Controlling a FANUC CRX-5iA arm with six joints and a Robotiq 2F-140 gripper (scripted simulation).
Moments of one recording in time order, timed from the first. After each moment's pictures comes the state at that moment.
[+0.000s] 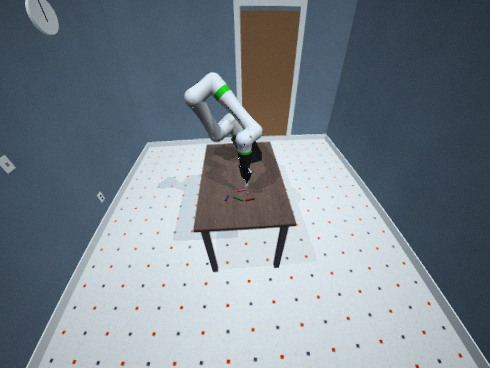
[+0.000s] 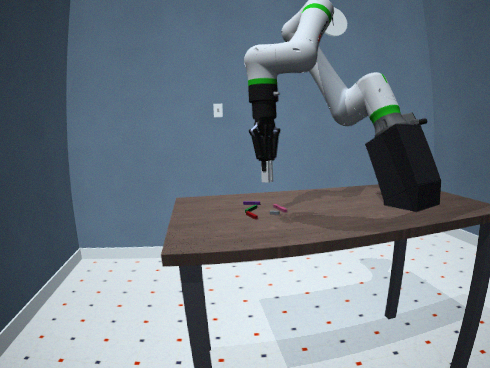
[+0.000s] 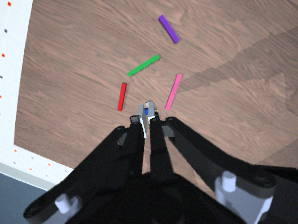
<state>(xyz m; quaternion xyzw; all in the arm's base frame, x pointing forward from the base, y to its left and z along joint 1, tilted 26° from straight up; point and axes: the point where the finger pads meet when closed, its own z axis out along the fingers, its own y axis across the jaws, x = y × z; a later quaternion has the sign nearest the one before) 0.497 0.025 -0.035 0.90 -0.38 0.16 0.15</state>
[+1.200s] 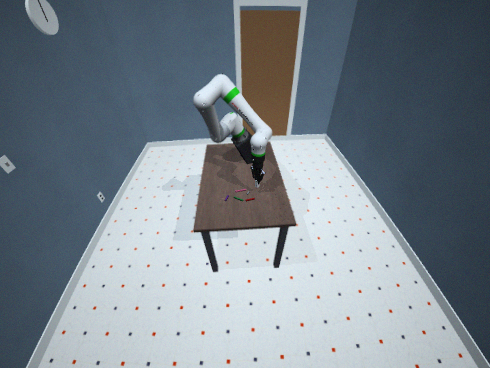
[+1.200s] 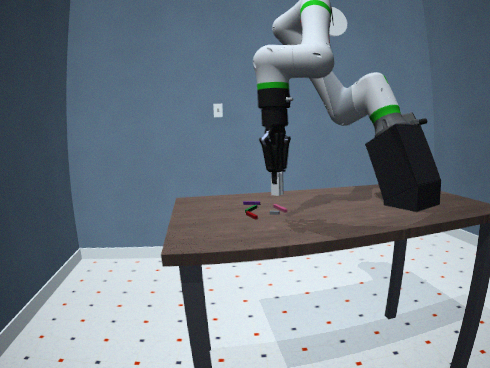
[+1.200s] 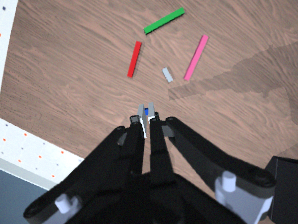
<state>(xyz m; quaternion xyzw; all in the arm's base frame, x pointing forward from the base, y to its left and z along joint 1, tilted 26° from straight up) 0.486 0.094 -0.097 0.91 -0.35 0.16 0.16</state>
